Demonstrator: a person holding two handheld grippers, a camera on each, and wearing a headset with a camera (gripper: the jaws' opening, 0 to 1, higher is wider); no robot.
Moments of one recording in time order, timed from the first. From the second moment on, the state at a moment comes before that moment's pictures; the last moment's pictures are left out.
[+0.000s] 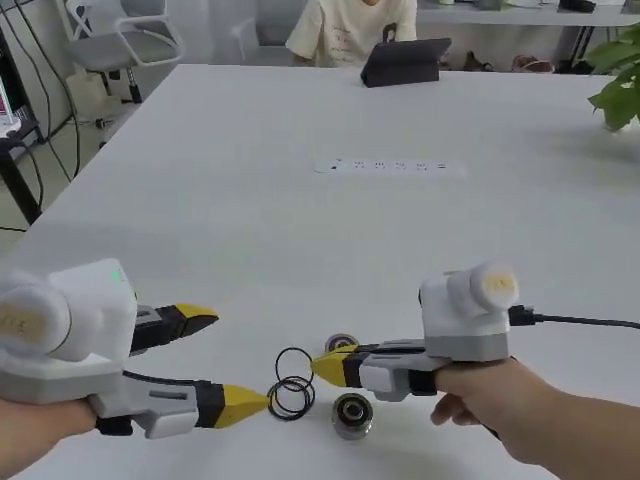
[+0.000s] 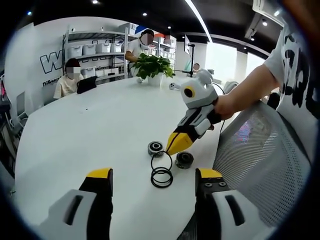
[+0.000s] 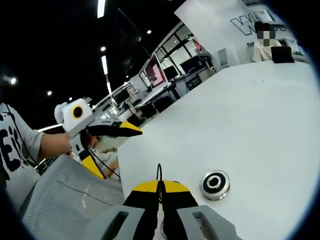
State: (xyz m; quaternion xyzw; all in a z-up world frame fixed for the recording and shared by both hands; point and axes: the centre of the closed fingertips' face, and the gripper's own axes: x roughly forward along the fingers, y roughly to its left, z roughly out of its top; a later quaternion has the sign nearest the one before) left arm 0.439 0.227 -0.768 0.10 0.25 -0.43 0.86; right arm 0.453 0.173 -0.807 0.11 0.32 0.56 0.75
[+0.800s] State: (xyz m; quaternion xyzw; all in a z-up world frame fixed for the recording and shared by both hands) left arm 0.432 0.241 -0.772 0.10 0.26 -0.41 0.87; right arm 0.444 0.181 -0.833 0.10 0.37 0.55 0.74
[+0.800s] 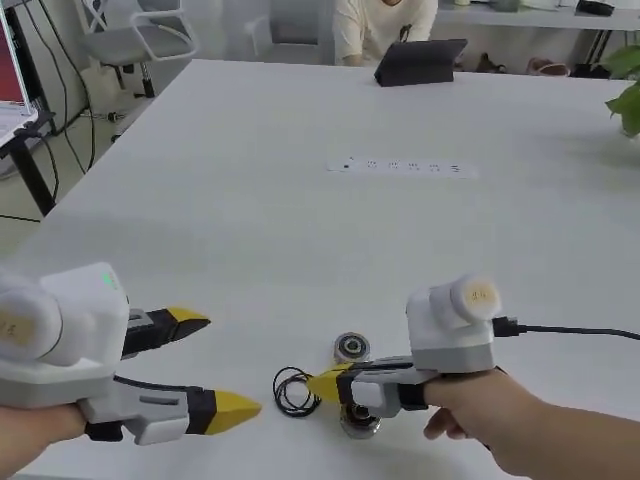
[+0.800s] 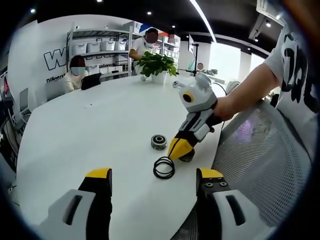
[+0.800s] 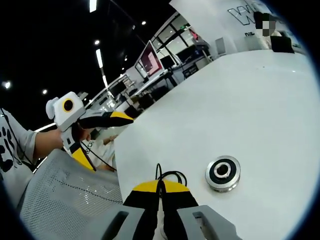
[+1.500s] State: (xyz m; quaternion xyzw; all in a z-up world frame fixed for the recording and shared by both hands) left arm 0.432 0.238 -0.778 0.10 0.27 -0.42 0.86; right arm 0.445 0.177 -0.844 0.03 0.37 0.55 0.75
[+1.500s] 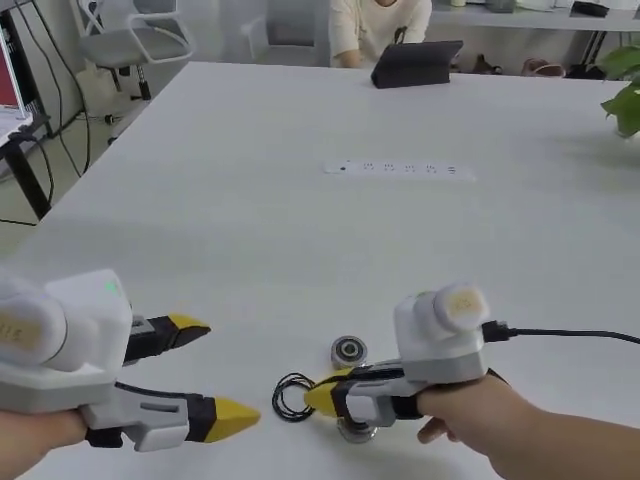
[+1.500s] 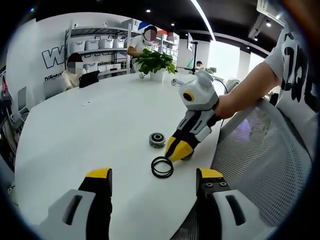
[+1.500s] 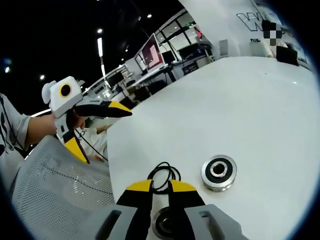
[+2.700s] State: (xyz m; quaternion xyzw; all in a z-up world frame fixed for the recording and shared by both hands) left arm 0.434 0.223 -0.750 0.08 0.25 -0.42 0.87; right arm 0.468 0.141 -0.778 0.02 0.28 0.54 0.80
